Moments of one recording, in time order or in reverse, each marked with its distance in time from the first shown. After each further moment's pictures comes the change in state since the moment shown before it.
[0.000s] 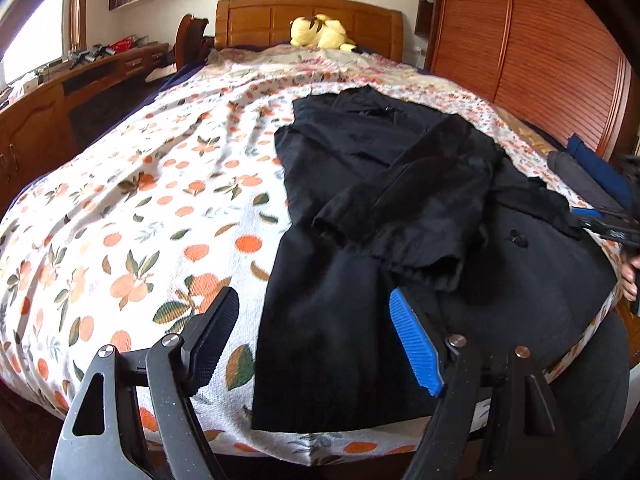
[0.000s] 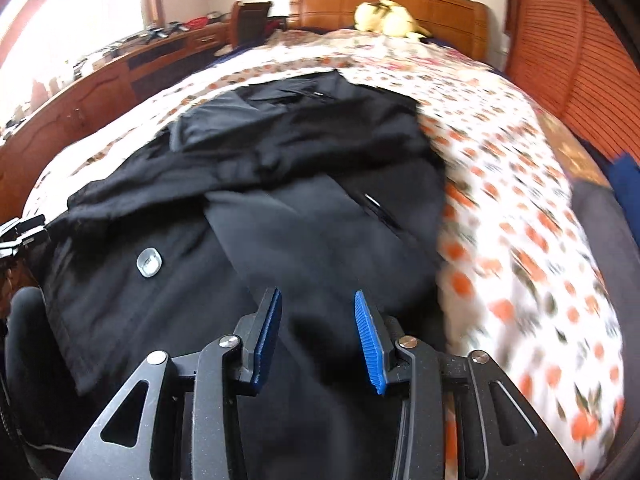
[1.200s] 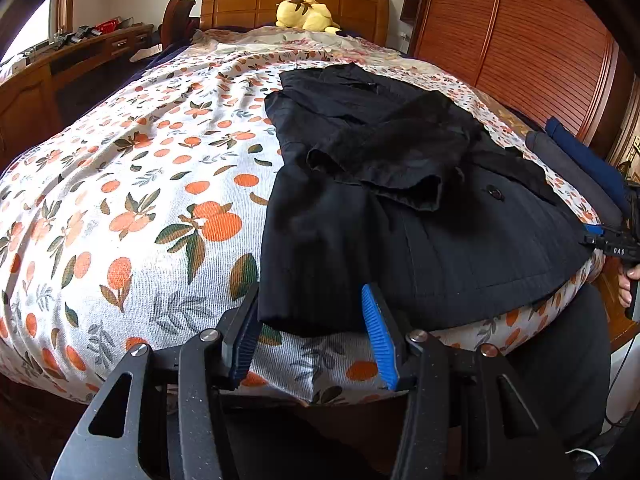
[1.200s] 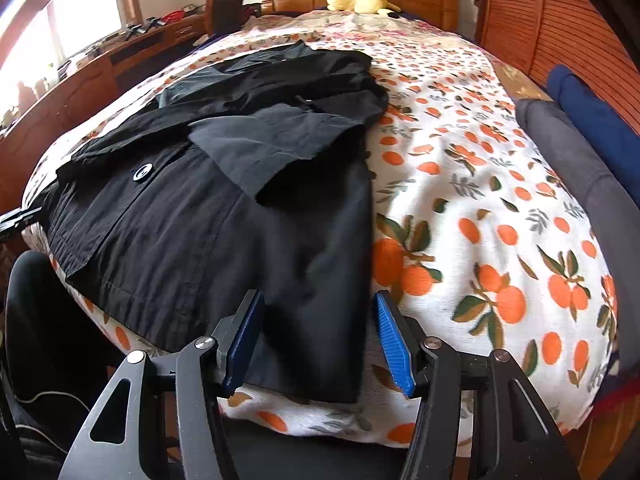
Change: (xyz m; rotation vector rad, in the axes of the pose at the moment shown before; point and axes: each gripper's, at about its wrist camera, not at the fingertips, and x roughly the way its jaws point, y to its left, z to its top) left arm -0.017 0.009 -0.034 0.000 0.055 -0.092; right arm -0.069 -0.024 -0.081 0.060 0.061 -0.010
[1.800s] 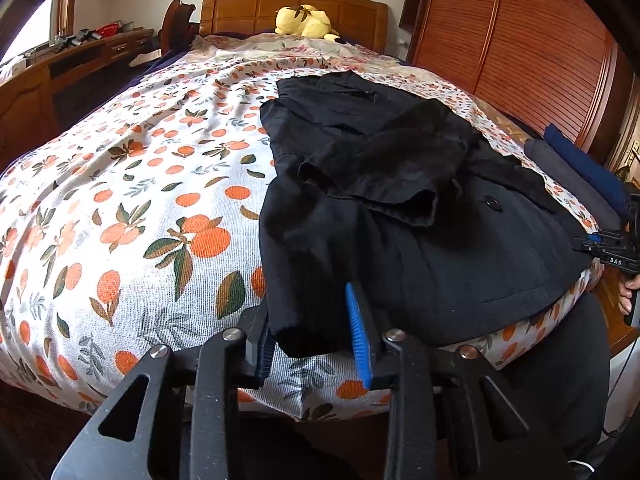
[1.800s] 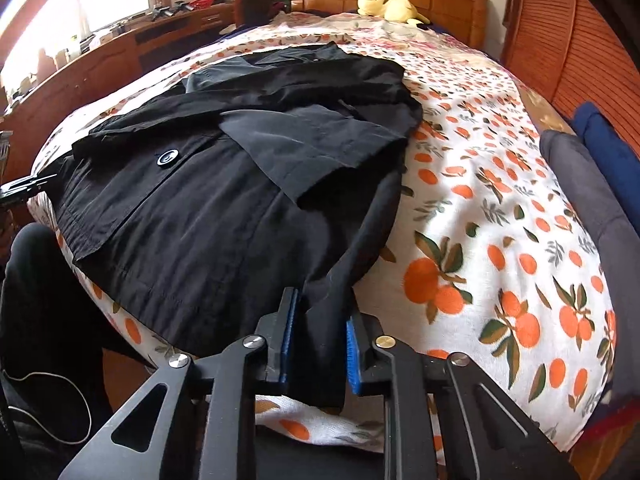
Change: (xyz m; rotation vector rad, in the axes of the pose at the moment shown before) left arm 0.003 -0.004 0.004 -0.002 -0.026 -0.010; right arm 0.001 0.018 0.004 -0.102 -0.005 0.010
